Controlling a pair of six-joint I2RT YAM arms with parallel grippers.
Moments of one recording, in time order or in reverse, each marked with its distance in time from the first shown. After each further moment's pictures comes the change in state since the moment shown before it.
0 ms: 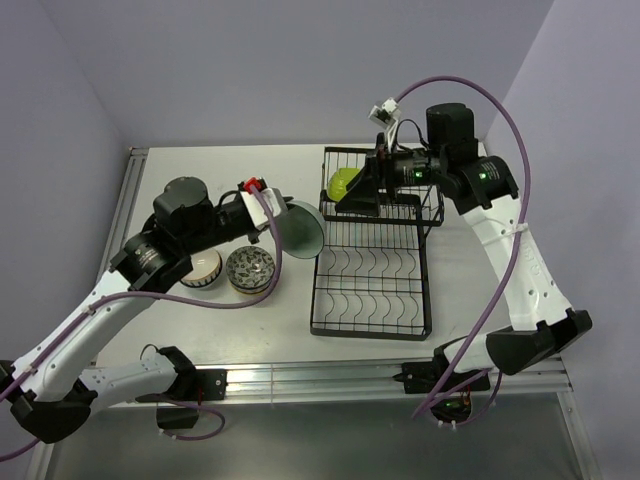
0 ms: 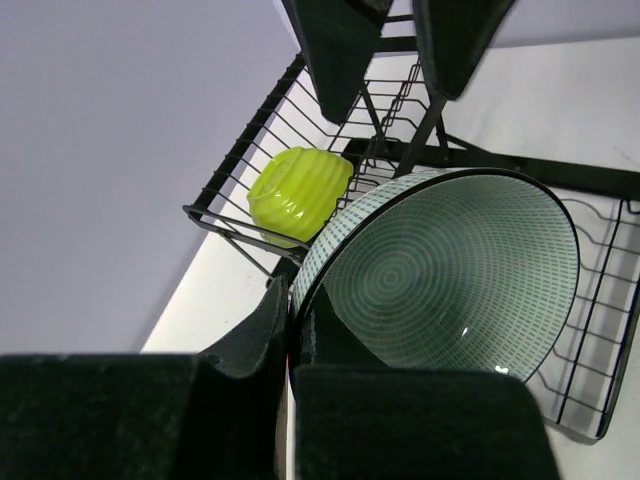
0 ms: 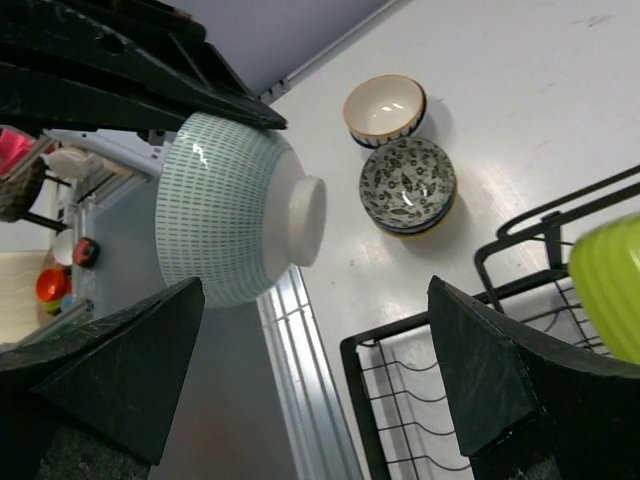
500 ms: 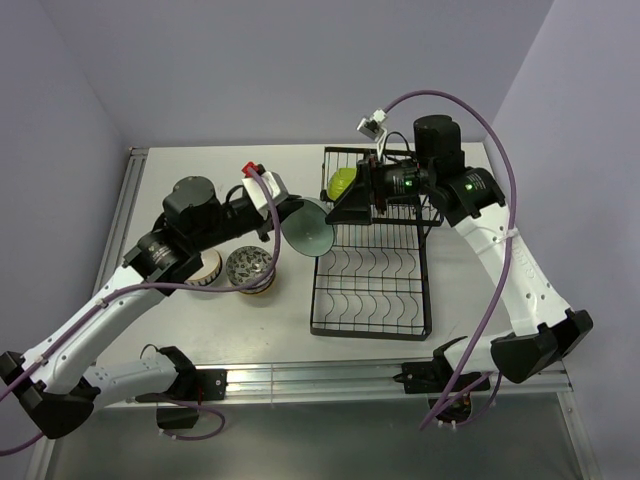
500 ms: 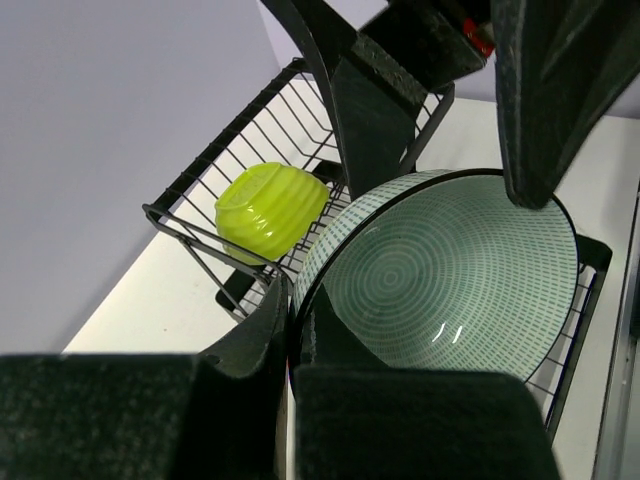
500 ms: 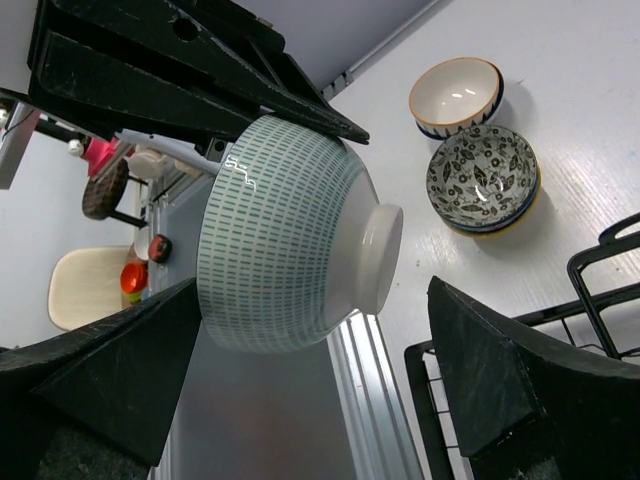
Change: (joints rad) left arm 0.003 0.029 -0.055 0.137 0.000 -0.227; right arm 0.064 -0.044 -0.149 0.157 -0.064 0.197
